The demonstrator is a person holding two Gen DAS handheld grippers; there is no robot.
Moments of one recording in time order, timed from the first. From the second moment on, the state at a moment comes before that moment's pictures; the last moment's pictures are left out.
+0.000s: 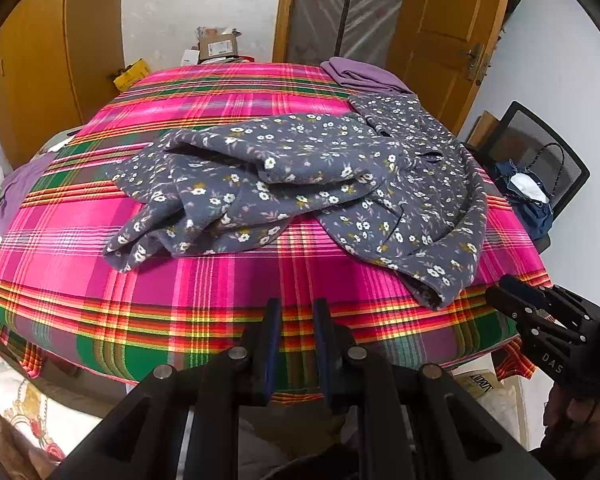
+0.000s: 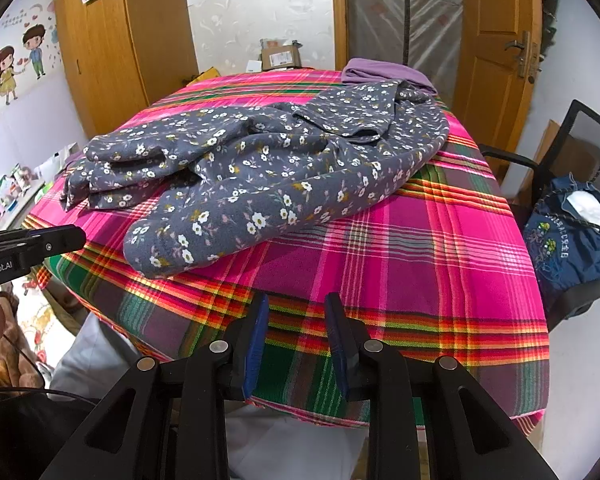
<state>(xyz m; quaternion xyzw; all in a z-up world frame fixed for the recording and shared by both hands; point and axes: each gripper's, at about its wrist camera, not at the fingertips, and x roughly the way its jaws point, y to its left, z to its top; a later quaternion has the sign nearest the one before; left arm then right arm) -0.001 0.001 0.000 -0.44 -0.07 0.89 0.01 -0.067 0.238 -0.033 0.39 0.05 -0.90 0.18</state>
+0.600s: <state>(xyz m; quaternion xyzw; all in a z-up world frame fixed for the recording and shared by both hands) -0.001 0.000 0.004 -0.44 -0.07 0.90 0.01 -0.068 0.237 -0.029 0.38 0.05 -0.90 0.19</state>
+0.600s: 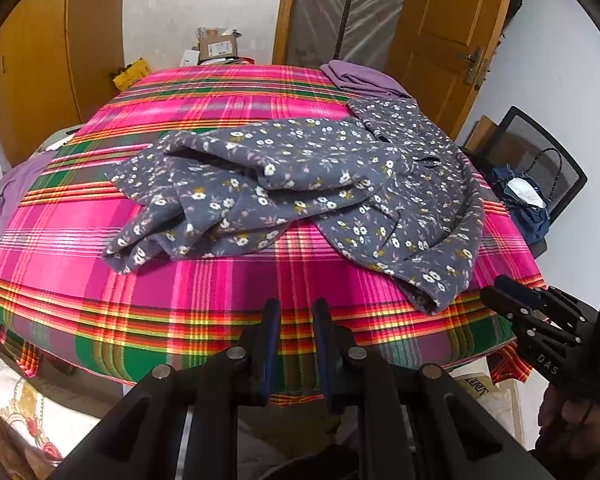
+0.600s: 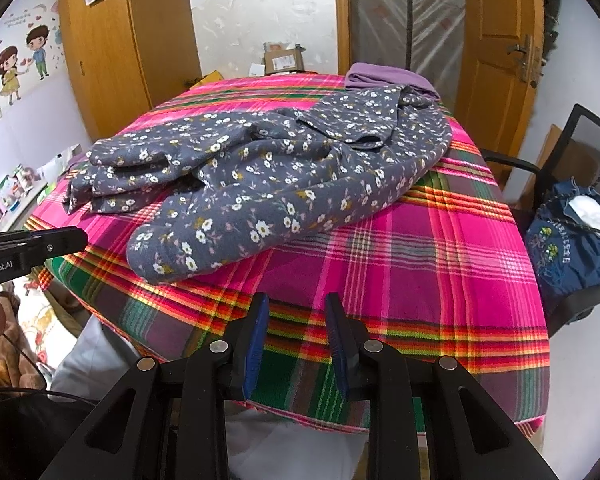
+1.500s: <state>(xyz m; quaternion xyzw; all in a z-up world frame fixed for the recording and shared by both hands) -0.024 -0.048 0.018 -0.42 -0.08 0.90 -0.06 -0.096 0.154 0.020 0.30 0.12 -0.88 0.34</state>
